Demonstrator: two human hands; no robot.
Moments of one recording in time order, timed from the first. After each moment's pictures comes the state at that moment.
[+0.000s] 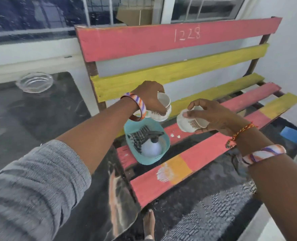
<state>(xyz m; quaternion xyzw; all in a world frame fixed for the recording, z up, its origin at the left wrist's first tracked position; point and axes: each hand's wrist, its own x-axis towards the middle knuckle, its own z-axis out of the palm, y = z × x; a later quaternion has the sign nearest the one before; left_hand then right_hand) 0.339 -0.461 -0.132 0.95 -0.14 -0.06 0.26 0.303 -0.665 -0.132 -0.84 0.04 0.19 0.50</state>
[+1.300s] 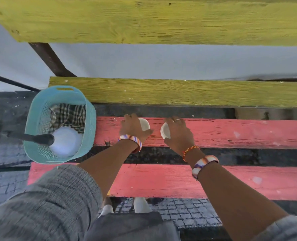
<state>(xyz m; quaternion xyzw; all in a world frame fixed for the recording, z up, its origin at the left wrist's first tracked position) 0.540 -0.716 -0.402 0.87 0.39 -0.23 0.21 0.608 -0.850 -0.400 -0.91 -0.31 0.27 0.08</state>
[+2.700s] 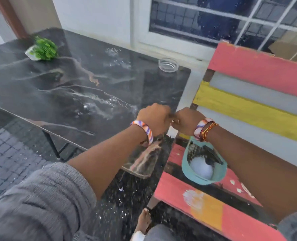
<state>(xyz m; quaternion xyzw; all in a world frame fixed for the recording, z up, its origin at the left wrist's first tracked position) 0.170 -0.434 -0.165 0.93 0.33 0.10 0.14 0.303 -0.492 -0.171 -0.74 -0.67 0.05 -0.04</state>
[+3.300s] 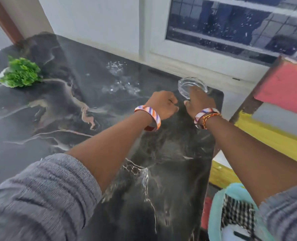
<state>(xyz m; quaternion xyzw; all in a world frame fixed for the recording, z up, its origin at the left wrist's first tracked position) 0.278 -0.189 -0.167 0.84 0.39 0.10 0.36 0.416 -0.237 -0.197 -0.86 -0.51 0.02 0.08</state>
